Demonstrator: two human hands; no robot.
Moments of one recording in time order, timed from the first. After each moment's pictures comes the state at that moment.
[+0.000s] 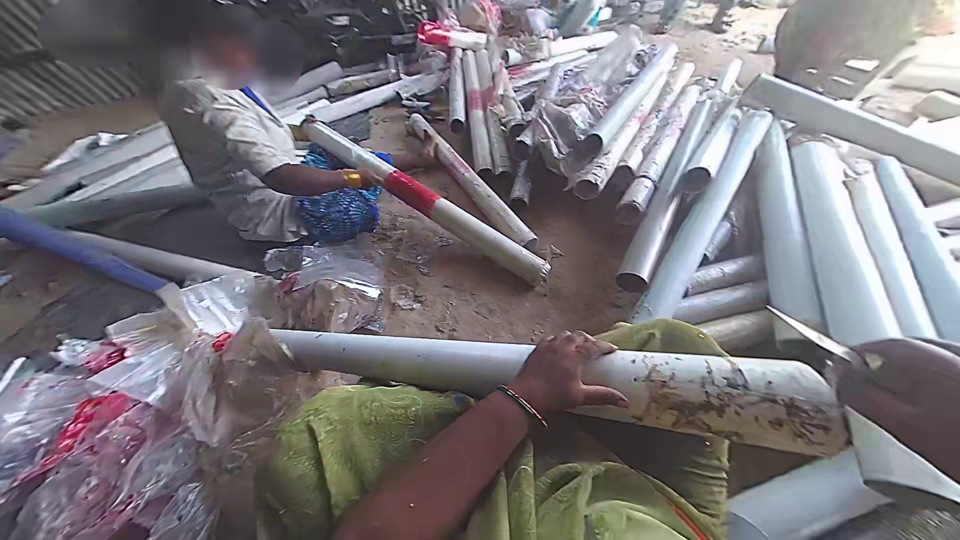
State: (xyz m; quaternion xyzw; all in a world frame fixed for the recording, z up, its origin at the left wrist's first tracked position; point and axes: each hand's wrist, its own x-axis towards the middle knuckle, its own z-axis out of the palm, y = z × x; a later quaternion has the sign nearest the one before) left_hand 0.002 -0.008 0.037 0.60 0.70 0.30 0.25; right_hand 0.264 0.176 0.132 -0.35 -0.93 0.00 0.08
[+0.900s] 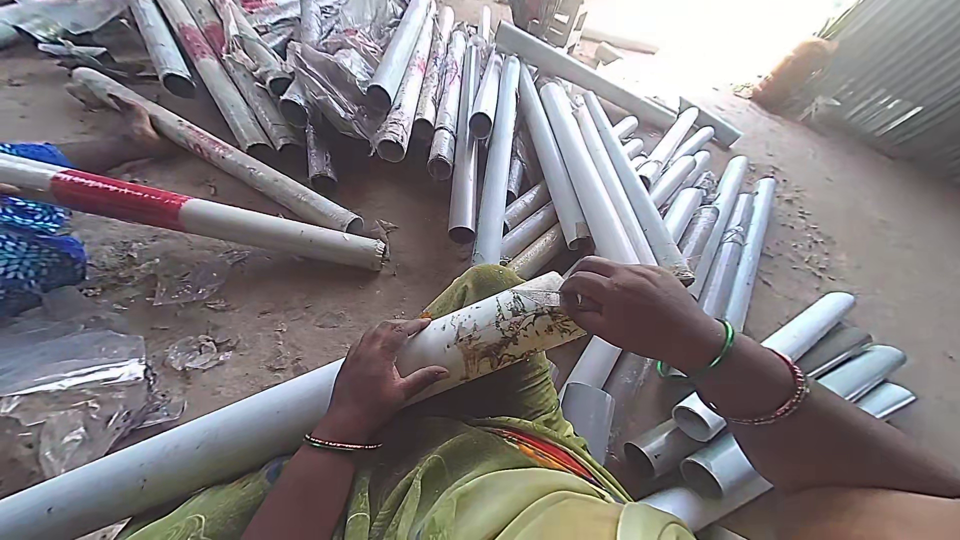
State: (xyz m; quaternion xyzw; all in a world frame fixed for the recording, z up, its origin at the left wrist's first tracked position) left_hand 0.006 -0.003 0.001 0.62 0.69 0.35 0.11; right_hand 0.276 0.161 0.126 -0.22 -0.97 -0.01 0.13
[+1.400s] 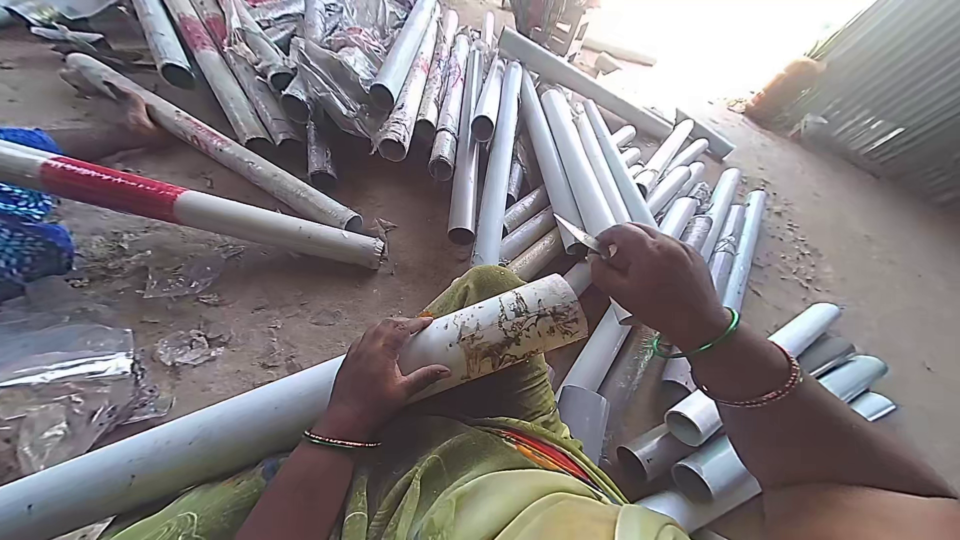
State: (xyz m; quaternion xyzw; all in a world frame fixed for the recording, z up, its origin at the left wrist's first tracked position) left_hand 0.006 -0.003 0.001 0.62 0.69 0.35 0.12; right_hand 0.271 0.168 0.138 -0.34 -0.91 -0.06 0.22
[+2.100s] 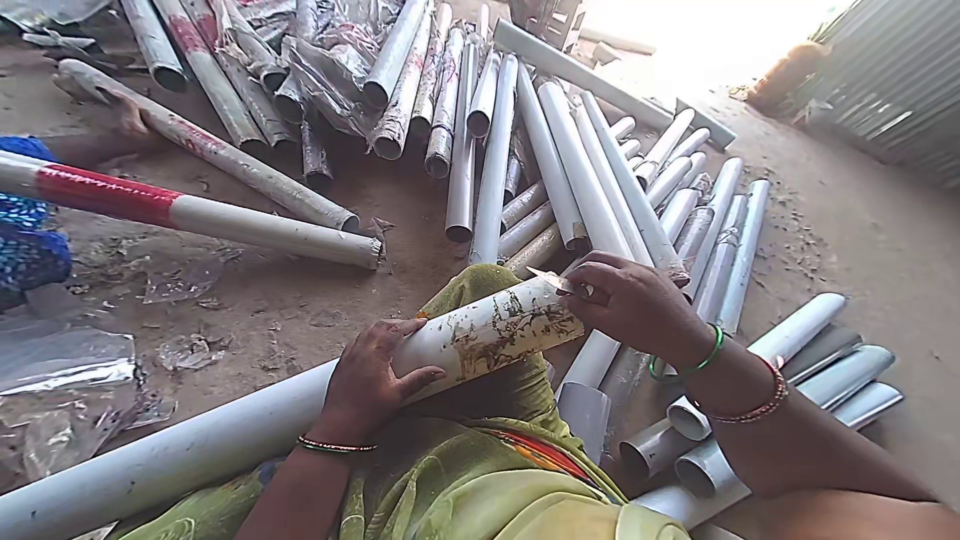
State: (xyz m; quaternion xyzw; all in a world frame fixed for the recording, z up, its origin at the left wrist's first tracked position) left_hand 0.007 -0.002 0.001 0.62 0.69 0.36 0.11; right_hand 0.282 0.165 0.119 -0.27 -0.94 0.07 0.18
